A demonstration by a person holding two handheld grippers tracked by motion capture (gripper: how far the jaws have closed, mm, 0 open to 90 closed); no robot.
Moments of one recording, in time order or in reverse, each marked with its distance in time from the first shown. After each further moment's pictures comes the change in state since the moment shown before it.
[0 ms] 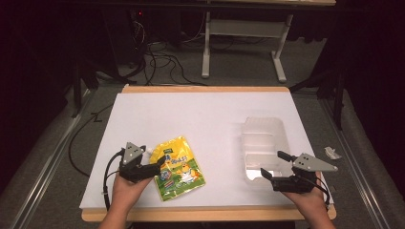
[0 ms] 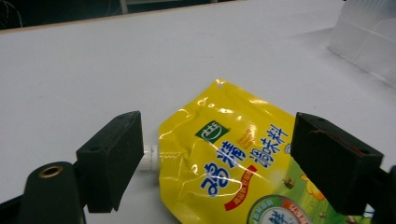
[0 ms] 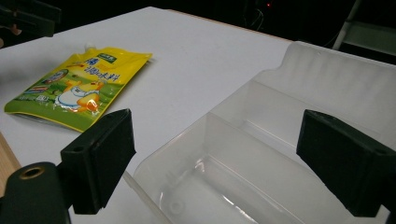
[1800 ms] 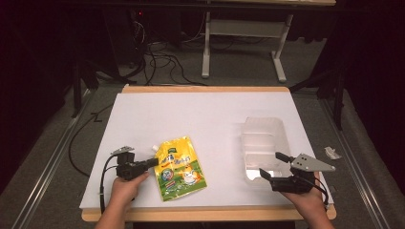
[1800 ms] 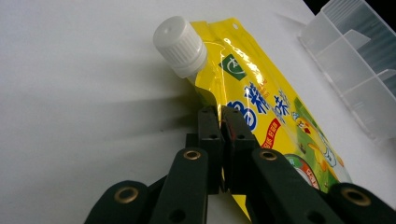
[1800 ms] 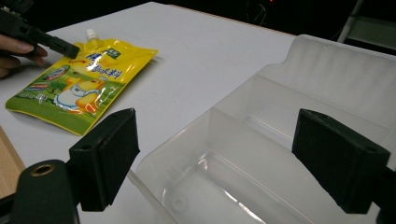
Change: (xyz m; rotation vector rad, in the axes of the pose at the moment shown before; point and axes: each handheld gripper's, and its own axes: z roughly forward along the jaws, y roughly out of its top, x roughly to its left) left arm 0.046 -0.037 0.029 0.141 -0.292 -0.379; right arm 0.001 -0.002 0.003 0.014 0.007 -0.002
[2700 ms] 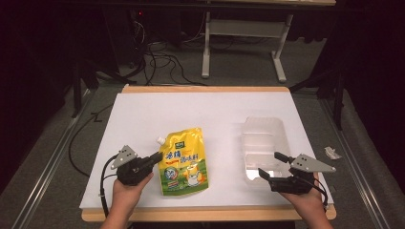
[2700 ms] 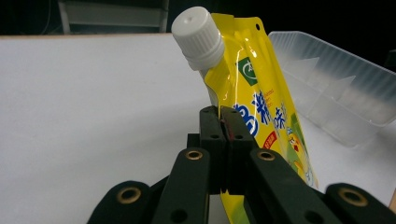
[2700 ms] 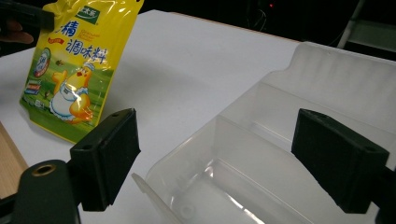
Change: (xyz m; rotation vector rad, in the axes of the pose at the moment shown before) left arm -0.075 0.007 -0.031 -0.234 0.035 0.362; right arm 0.006 0.003 -0.001 -0.023 0.007 0.019
